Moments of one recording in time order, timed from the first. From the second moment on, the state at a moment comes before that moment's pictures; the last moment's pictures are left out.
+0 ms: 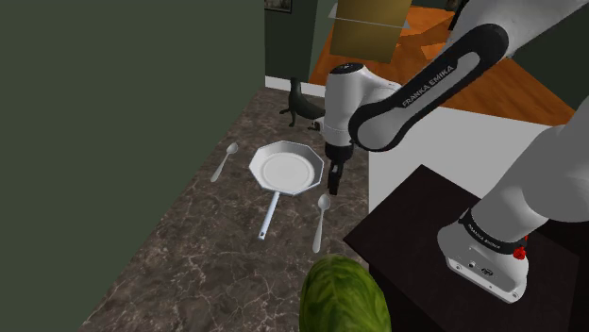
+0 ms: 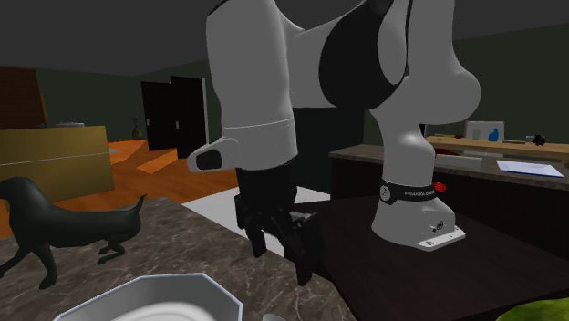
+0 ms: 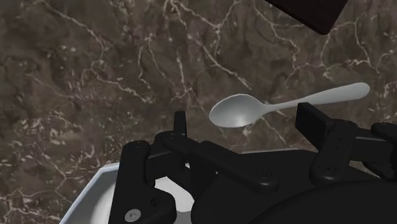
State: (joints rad) arm 0.10 0.02 0.33 -2.58 0.03 2.45 -0.11
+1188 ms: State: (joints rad) arm 0.14 0.27 0.30 -2.56 -0.13 2.65 -0.01
